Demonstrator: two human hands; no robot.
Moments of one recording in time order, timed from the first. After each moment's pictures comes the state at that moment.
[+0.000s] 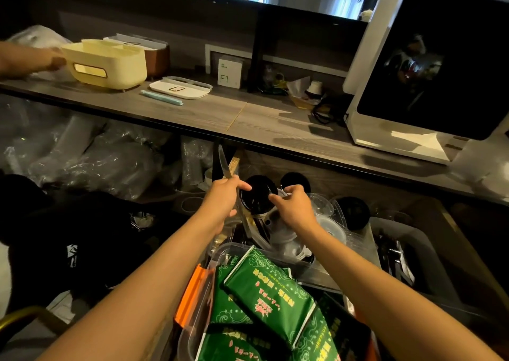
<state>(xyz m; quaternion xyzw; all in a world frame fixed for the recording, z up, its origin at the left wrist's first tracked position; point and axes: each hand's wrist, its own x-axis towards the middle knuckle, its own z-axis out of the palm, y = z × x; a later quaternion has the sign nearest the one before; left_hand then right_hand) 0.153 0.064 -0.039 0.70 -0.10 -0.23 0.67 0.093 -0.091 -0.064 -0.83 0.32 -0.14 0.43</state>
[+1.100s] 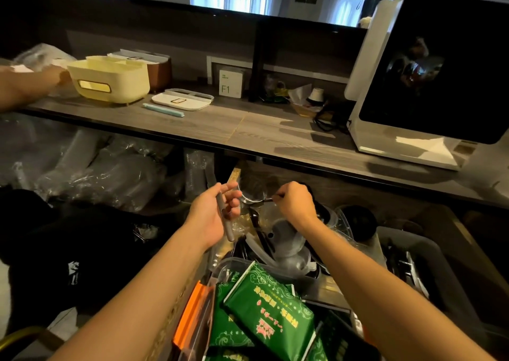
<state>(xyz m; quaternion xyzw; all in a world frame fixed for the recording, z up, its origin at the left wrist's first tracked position) 0.167 0.073 -0.037 0.44 0.05 -0.30 0.84 0.130 -0.115 -0.059 -0.94 0.25 -0.13 0.22</state>
